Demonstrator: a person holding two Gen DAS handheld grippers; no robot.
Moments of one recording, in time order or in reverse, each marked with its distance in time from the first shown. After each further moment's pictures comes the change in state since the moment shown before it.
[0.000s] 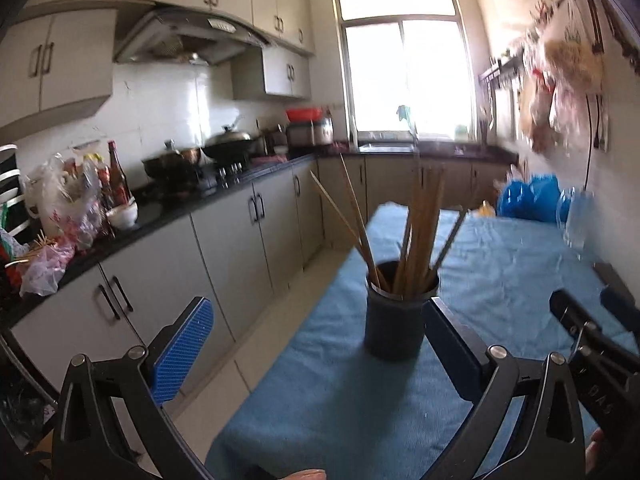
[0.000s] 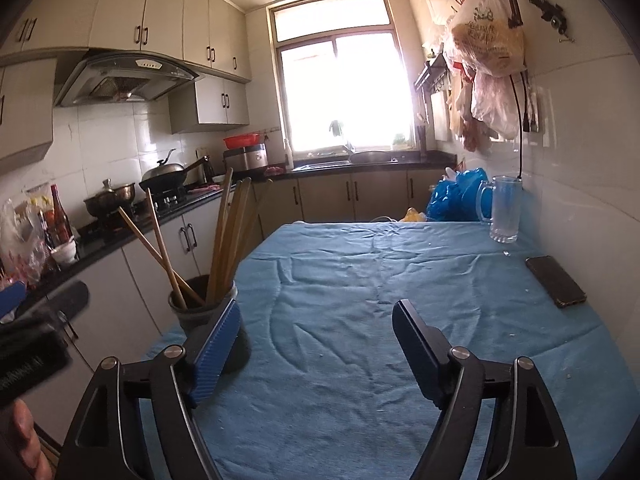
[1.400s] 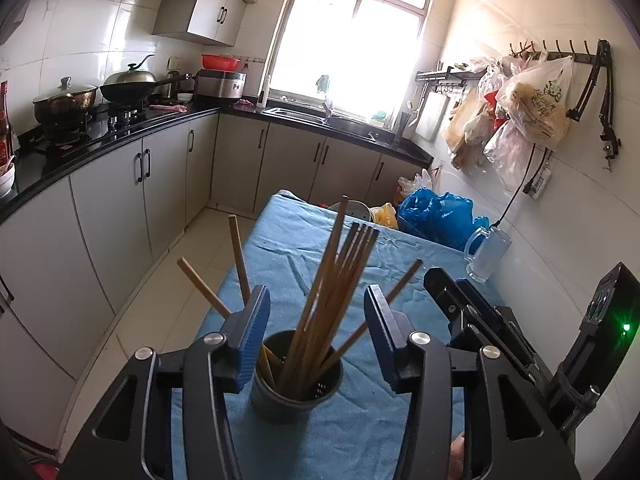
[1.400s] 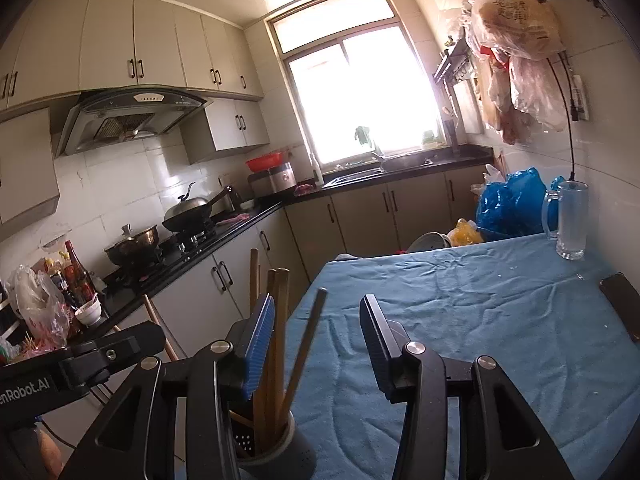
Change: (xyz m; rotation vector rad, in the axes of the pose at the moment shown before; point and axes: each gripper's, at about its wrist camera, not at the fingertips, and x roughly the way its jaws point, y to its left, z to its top) left arm 0.085 -0.003 0.098 -0.152 0.168 -0.460; right arm 0.095 0.023 0.084 0.132 -0.034 0.148
